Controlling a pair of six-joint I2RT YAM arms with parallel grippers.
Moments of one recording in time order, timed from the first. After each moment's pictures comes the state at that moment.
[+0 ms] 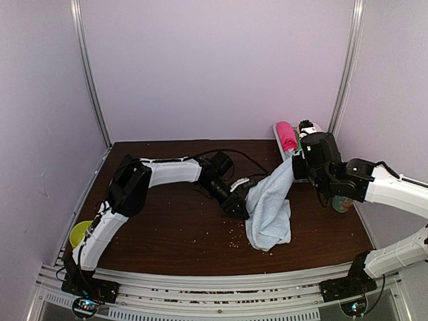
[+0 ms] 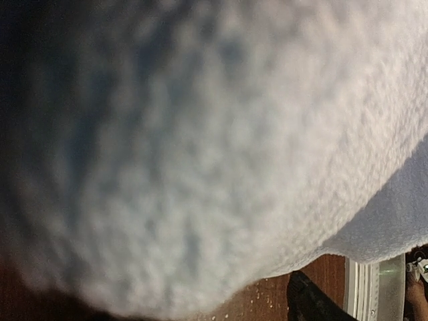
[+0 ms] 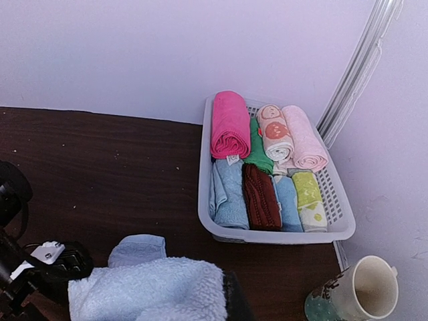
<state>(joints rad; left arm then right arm) -0.81 2.56 2.09 -0.69 0.91 0.23 0.80 1.17 0.97 -0.33 0.83 0.22</state>
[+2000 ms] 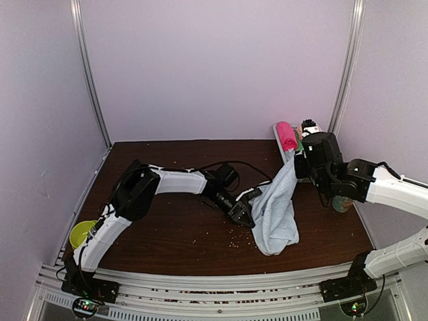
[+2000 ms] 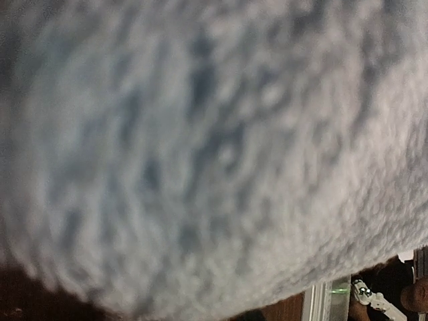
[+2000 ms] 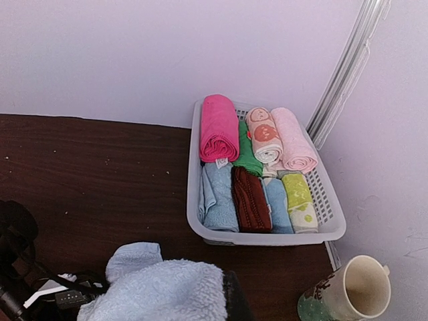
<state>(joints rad) -0.86 2.60 2.00 -0.50 1.05 -0.06 0.80 1.16 0.97 -0.32 0.87 0.21</state>
